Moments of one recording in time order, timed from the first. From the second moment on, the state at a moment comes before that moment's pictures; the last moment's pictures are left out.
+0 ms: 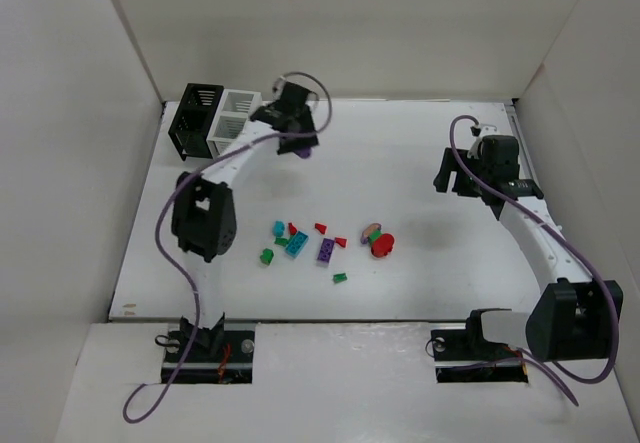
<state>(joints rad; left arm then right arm) -0.51 2.07 1.82 -0.70 -0.17 -0.59 0.03 1.25 0.97 -0.42 -0.10 0.18</state>
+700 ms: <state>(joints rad) 0.11 2.13 2.15 -0.55 -0.04 -0.41 0.02 1.31 1.00 -0.38 -0.06 0.16</state>
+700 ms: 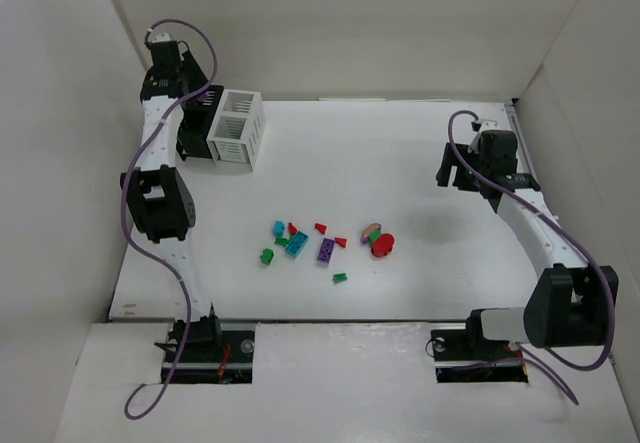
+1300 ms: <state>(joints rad) -0.03 2.28 2.24 -0.36 0.10 -0.38 0.02 1.39 1.01 -0.33 -0.10 0.20</state>
